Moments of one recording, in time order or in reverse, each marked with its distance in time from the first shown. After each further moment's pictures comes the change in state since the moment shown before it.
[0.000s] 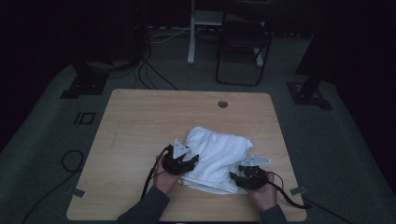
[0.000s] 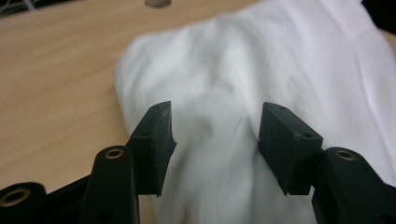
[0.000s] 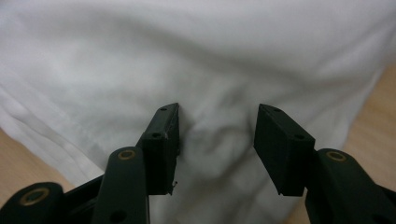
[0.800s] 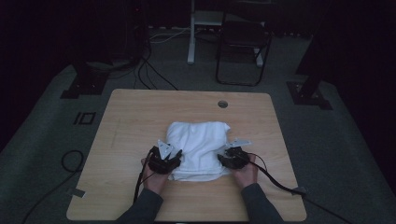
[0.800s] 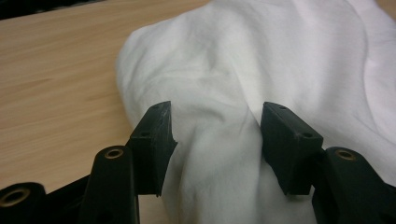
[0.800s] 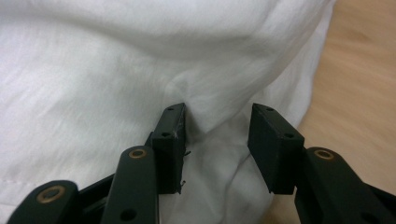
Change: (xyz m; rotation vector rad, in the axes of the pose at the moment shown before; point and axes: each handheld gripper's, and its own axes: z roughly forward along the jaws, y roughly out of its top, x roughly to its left) left arm 0.035 -0.019 -0.013 -0.024 0.262 -0.079; right arm -0.011 0.050 0.076 -0.004 -0.038 0.014
